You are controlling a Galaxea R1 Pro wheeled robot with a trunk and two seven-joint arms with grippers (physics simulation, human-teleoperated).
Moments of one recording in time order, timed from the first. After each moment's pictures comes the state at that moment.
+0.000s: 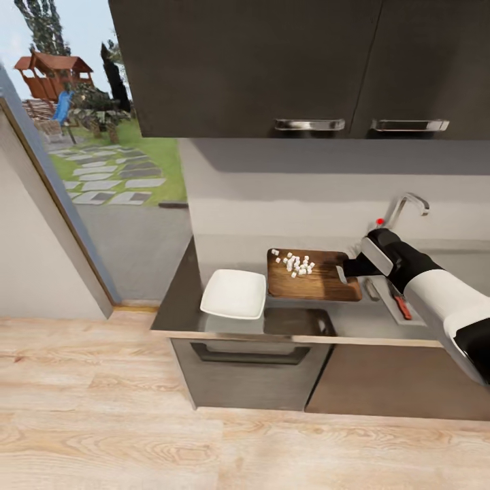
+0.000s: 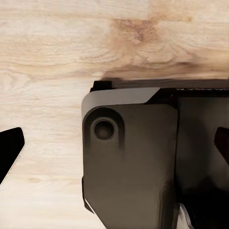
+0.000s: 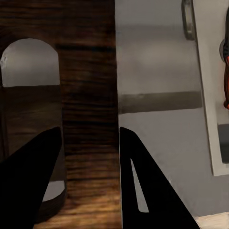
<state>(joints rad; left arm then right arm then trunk) -0.36 -0.05 -0.18 0.08 0.18 -0.10 0.06 -1.39 -0.27 0.62 -0.46 -0.72 0.98 -0.25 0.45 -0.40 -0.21</state>
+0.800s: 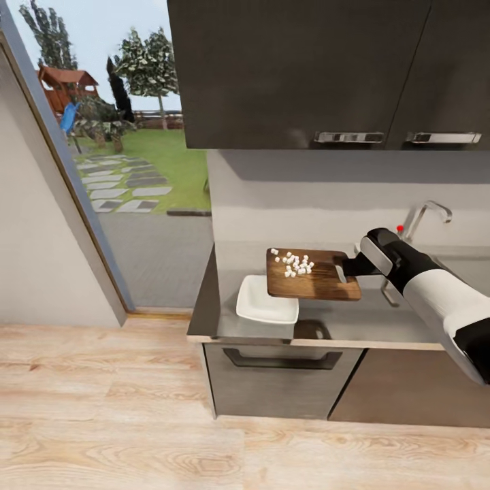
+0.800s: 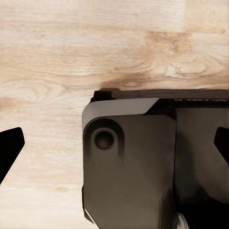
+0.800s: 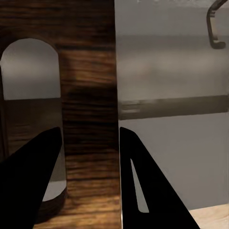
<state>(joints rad) -0.36 -0.05 -0.18 0.08 0.18 -0.10 0.06 -1.39 -0.27 0.62 -0.46 -0.72 0.98 -0.25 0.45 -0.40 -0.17</state>
